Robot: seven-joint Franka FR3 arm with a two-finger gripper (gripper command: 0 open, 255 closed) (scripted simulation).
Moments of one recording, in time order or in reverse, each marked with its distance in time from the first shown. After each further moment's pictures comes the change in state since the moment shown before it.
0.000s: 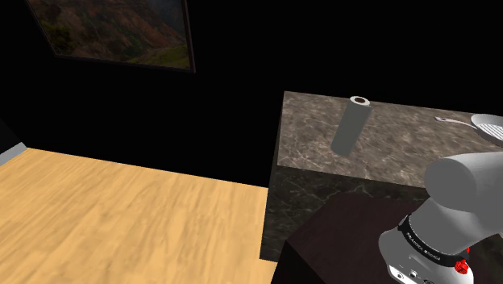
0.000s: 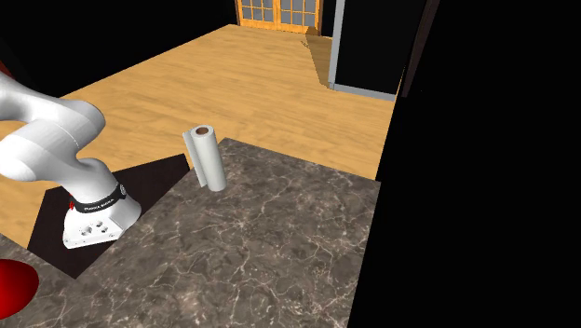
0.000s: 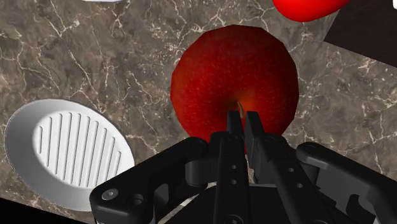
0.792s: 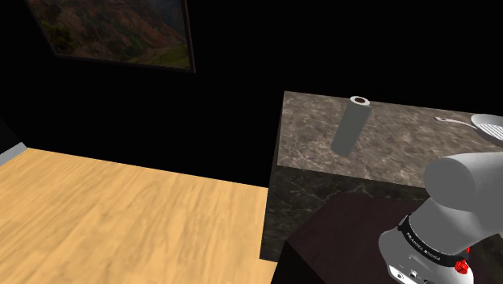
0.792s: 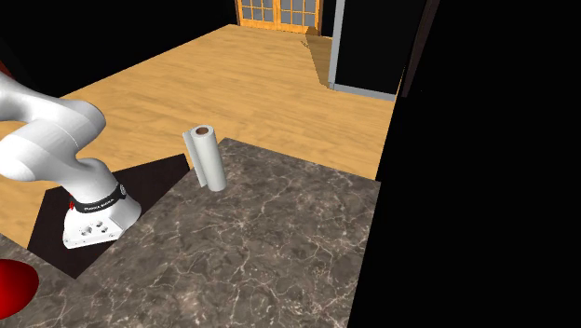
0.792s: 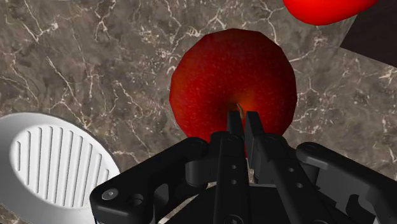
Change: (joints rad) arm -0.017 -0.024 -0.061 -0.154 -0.053 0.138 0.022
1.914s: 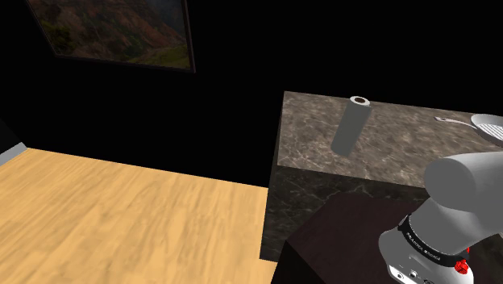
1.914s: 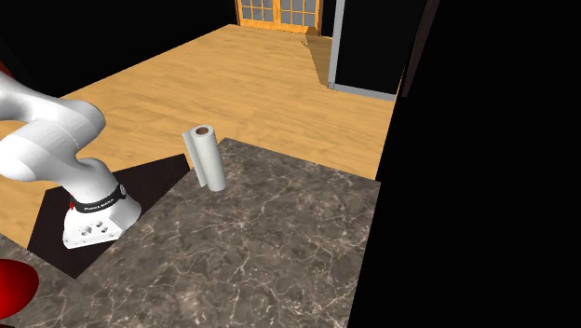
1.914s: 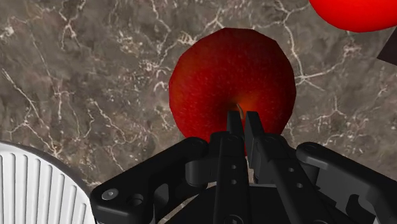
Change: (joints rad) arm 0.011 0.029 -0.139 -0.170 -0.085 0.219 0.025
